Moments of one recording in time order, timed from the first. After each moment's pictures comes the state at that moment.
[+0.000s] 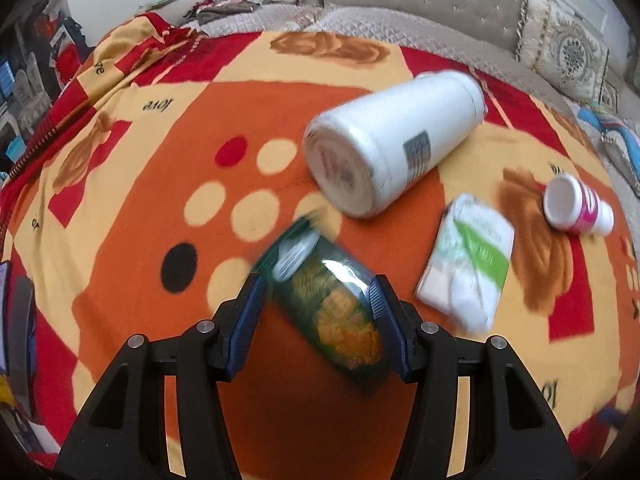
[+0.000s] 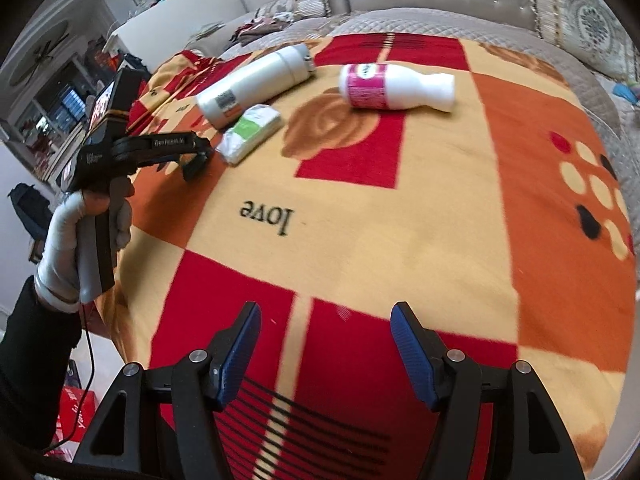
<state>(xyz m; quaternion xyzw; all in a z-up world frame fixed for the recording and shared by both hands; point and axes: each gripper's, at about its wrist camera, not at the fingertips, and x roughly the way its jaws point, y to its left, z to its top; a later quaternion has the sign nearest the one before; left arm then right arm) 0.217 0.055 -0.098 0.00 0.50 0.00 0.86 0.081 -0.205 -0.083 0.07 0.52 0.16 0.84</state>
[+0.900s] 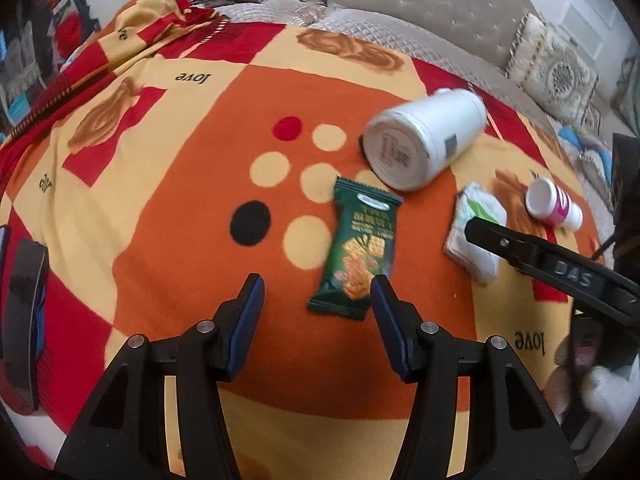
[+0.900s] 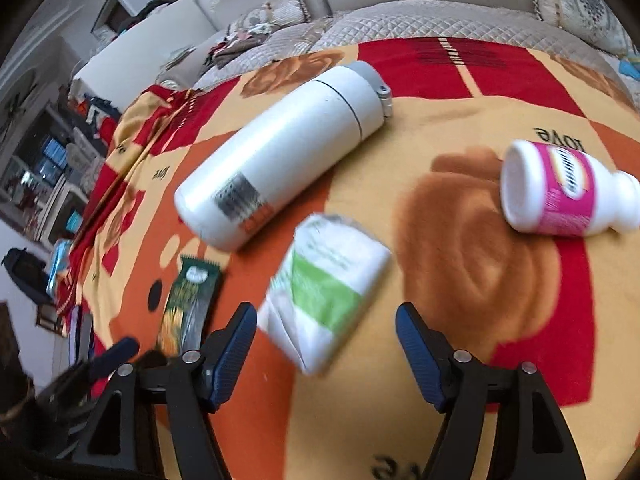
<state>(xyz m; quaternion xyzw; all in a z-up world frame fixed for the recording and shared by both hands) 0.185 0.113 -0.082 -0.07 0.50 -0.03 0.86 0.248 -0.085 -0.097 0.14 0.51 0.12 0.84</state>
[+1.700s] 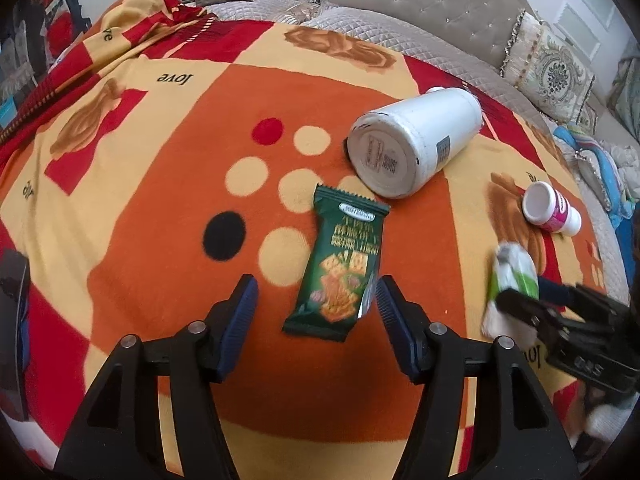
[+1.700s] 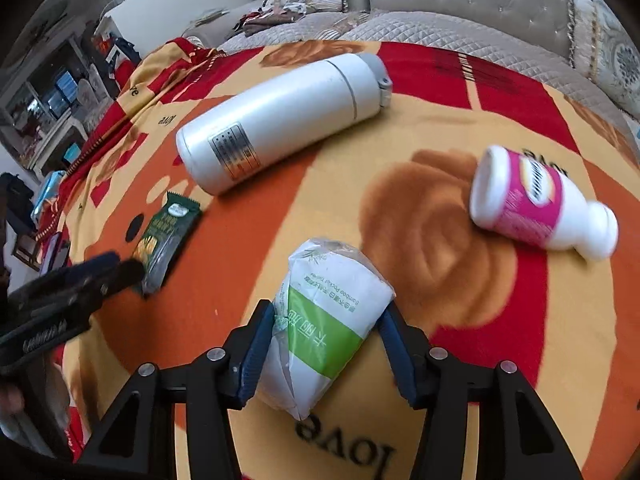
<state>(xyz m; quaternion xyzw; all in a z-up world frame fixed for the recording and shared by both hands) 0.202 0.100 -0.089 -0.07 0.50 -0.04 0.86 0.219 -0.111 -0.097 0.03 0.52 0.15 0.84</state>
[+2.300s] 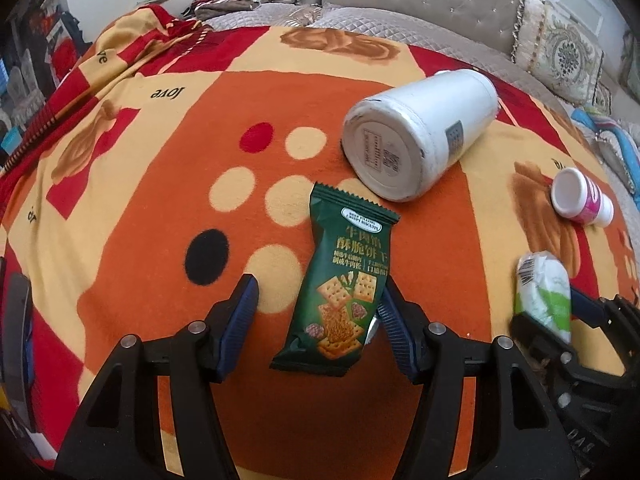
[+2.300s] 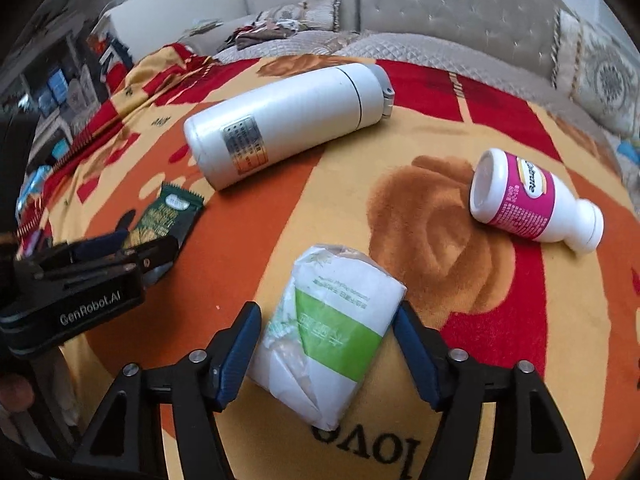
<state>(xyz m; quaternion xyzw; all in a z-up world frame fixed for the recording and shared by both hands) 0.212 0.079 -0.105 -0.01 0.49 -0.01 0.87 0.201 -0.088 -0.102 -0.01 0.48 0.11 0.87</state>
